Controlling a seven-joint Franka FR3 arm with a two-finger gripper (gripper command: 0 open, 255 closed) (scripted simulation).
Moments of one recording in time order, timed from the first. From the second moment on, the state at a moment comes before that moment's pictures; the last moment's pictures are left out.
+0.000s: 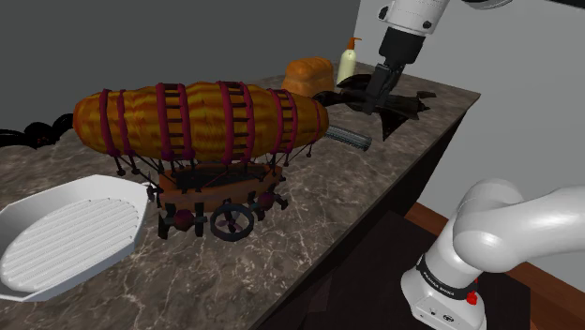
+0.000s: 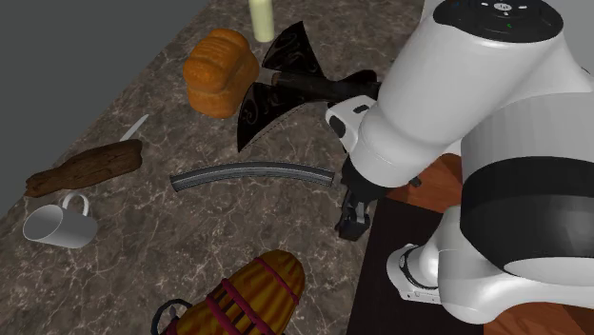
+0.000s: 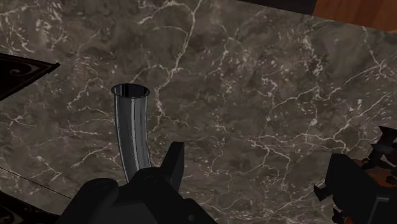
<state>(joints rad) -0.01 -0.83 0.00 -2.26 0.09 1.54 -0.10</state>
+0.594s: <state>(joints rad) -0.01 -0.59 -0.06 -2.20 0.06 1.68 -0.20</state>
